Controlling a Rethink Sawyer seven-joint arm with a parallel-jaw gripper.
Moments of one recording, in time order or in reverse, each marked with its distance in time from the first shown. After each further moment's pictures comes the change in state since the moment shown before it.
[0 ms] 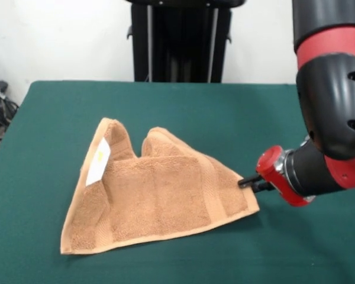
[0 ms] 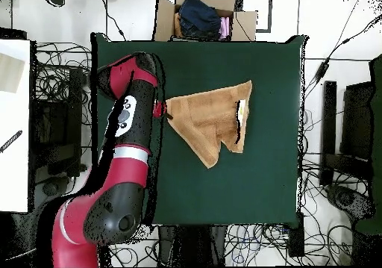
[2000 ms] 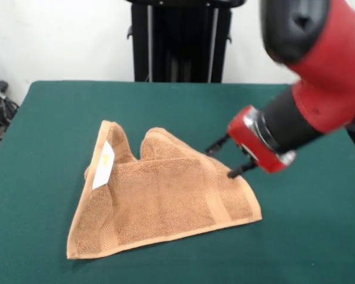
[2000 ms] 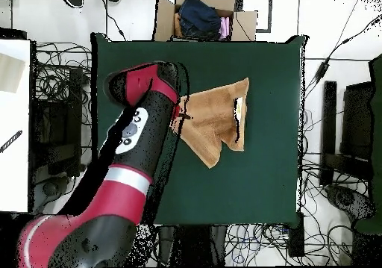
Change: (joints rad) arm 0.018 -0.308 -0.004 0.455 -0.006 -0.359 0.003
